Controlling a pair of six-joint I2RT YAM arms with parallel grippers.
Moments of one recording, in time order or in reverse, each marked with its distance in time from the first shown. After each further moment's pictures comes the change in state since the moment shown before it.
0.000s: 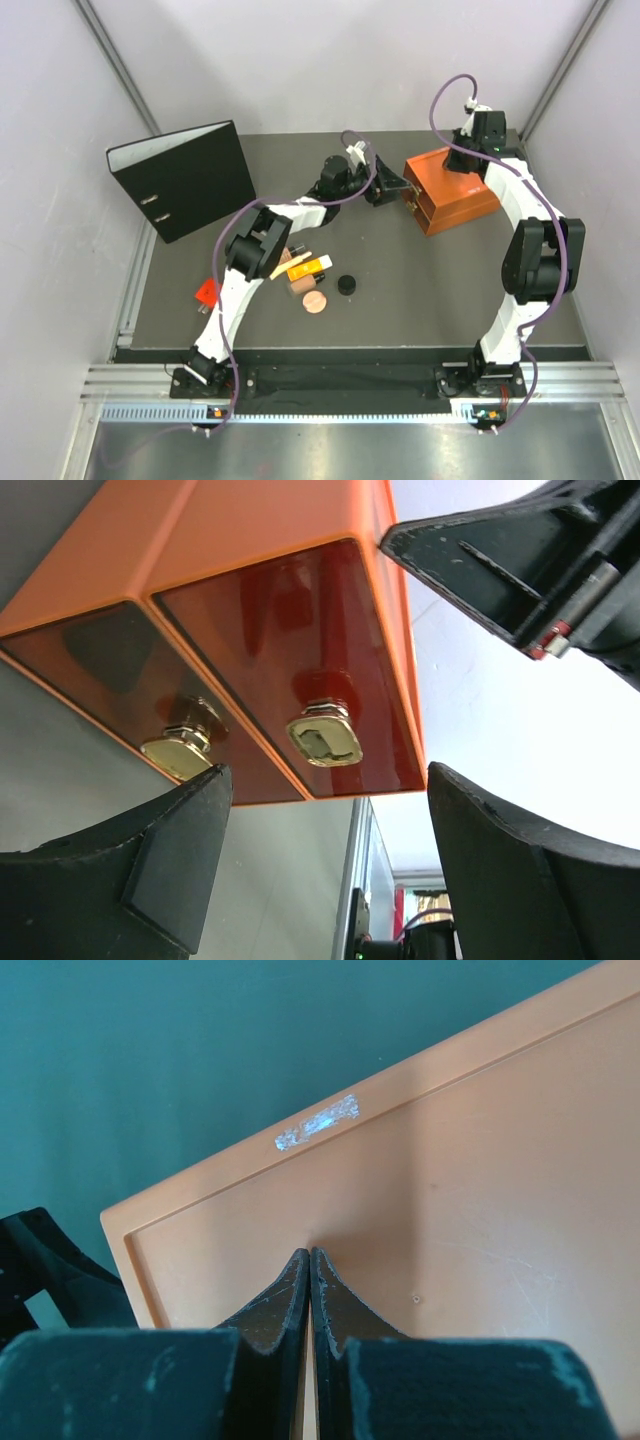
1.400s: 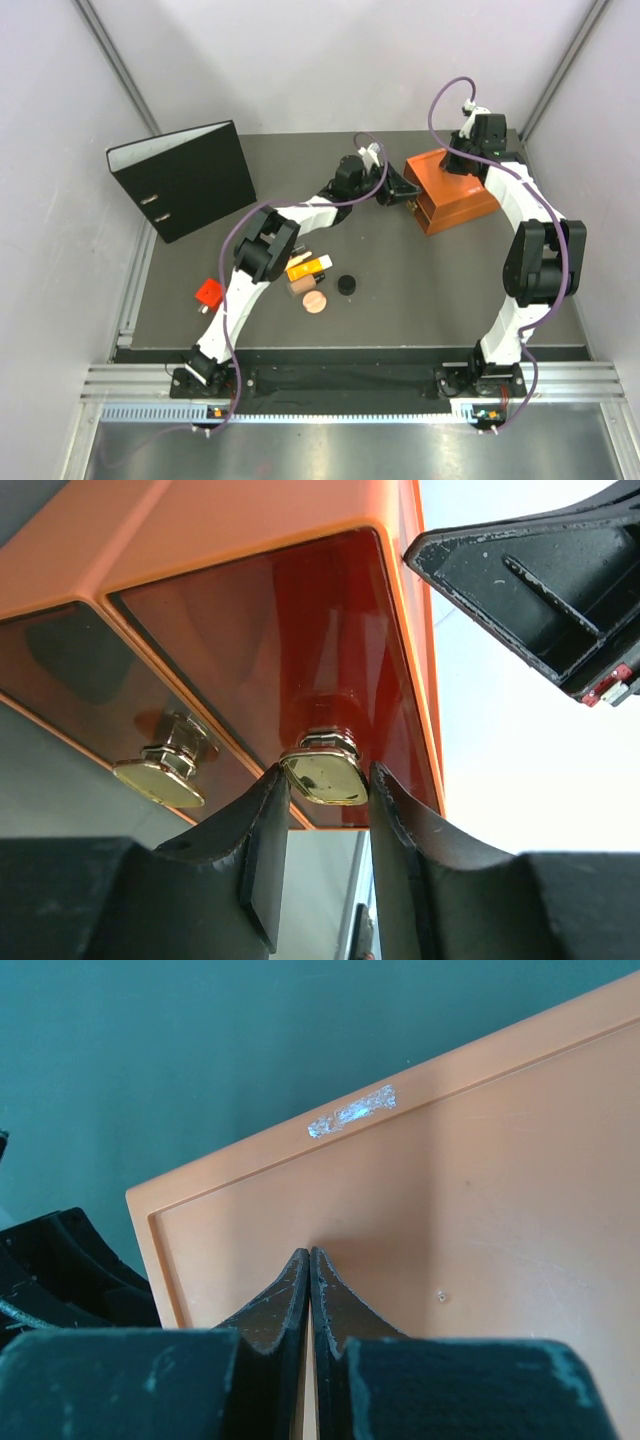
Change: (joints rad) left arm -0.052 0.050 0.124 -0.154 -0.072 0.034; right arm -0.003 -0.021 -0.051 0.052 -0.067 -0.018
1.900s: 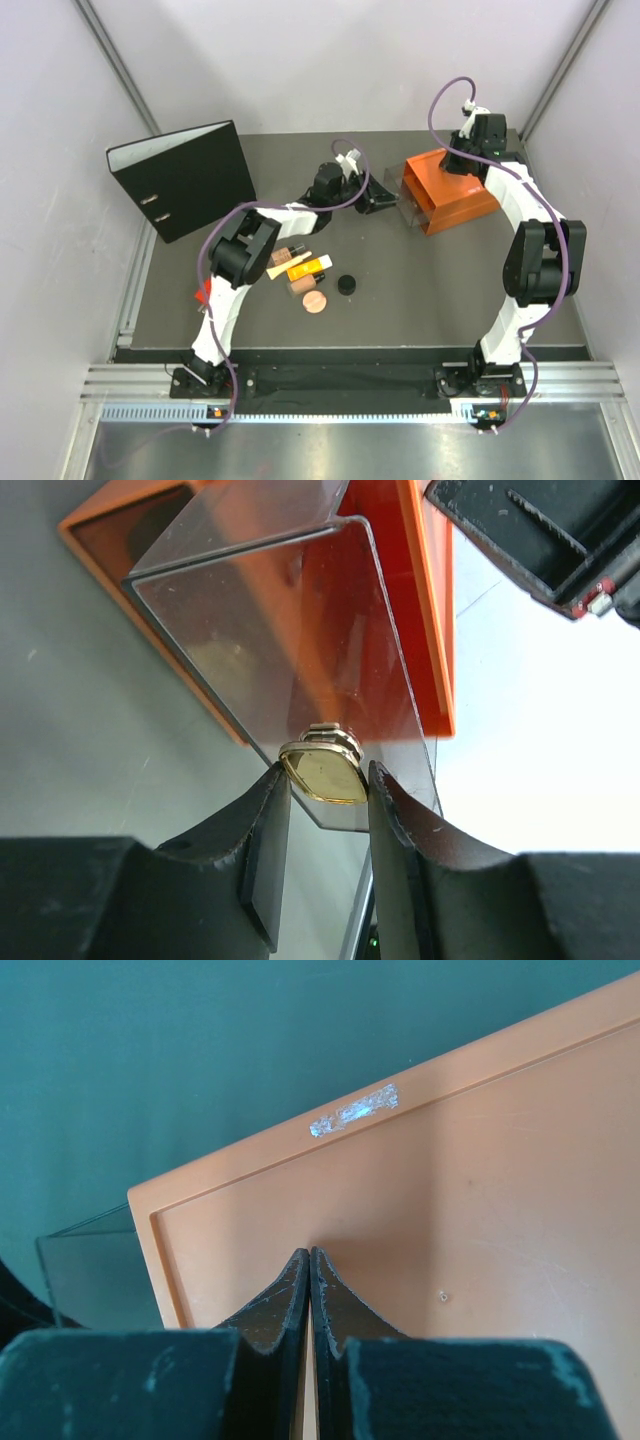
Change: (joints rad) left arm 0.045 -0.229 -0.362 0.052 -0.031 0.076; right arm 0.000 0.000 0.000 -0.001 -0.003 0.000
